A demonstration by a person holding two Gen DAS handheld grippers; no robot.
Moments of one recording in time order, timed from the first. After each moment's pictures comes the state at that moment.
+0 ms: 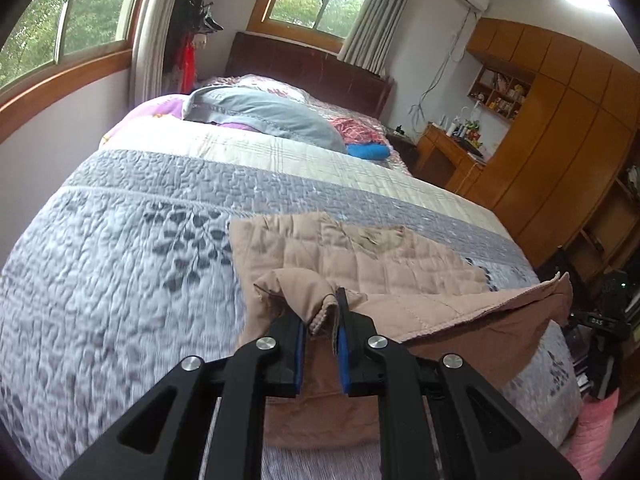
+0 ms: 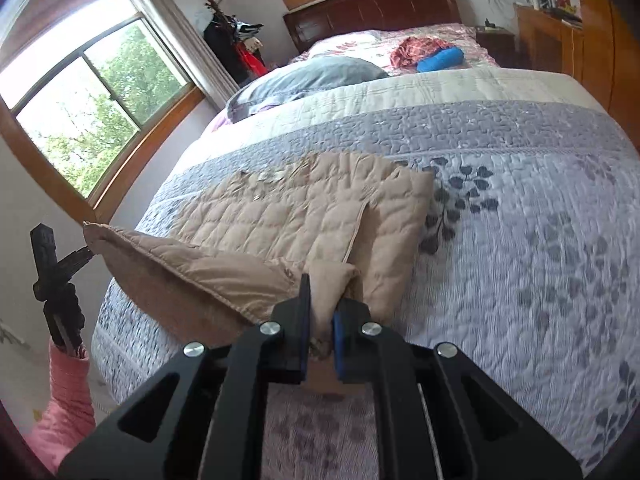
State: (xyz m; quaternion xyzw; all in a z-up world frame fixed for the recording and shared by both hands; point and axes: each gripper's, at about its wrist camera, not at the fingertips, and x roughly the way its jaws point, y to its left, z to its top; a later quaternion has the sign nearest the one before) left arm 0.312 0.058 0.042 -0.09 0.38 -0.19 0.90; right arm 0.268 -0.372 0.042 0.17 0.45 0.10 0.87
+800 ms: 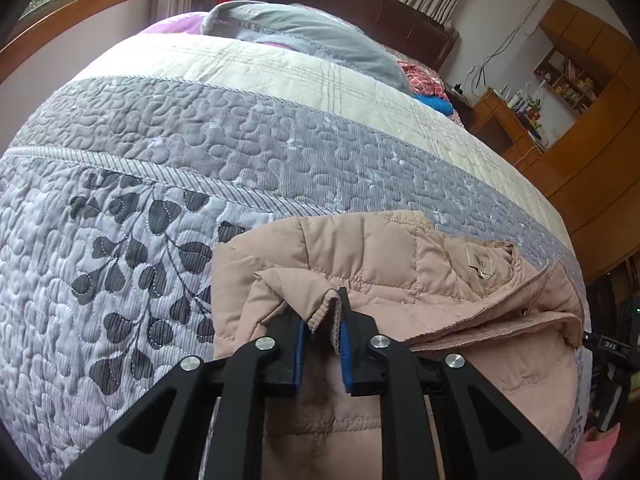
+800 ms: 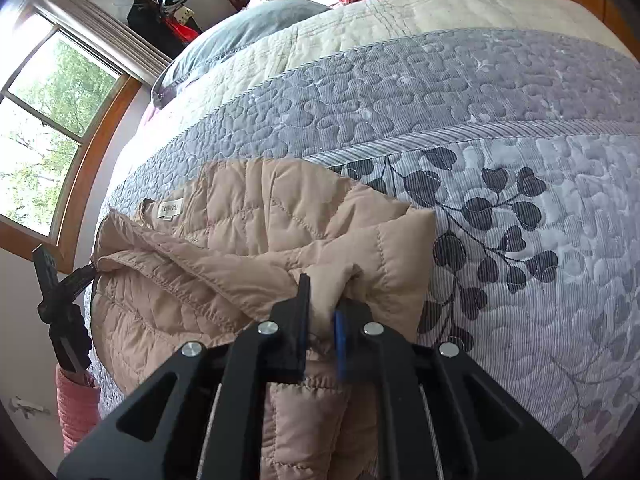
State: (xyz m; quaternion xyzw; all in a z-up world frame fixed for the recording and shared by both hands) left arm 0.503 0.026 -0.081 -0.12 0.51 -0.13 0.84; right arm 0.440 -0.410 -0.069 0.22 0.55 0.05 0.80
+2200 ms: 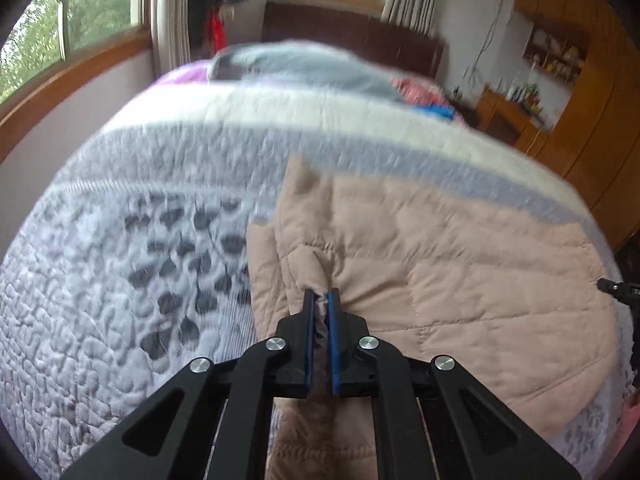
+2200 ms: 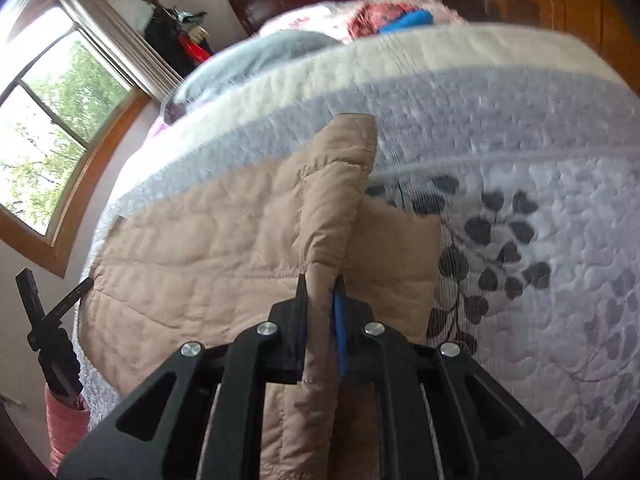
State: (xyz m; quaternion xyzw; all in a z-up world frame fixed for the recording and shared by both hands) left arm 0.448 0.023 -0.075 -0.03 0.47 -0.10 0.88; right arm 0.427 -0.399 -0.069 0.20 0.51 0.03 0.84
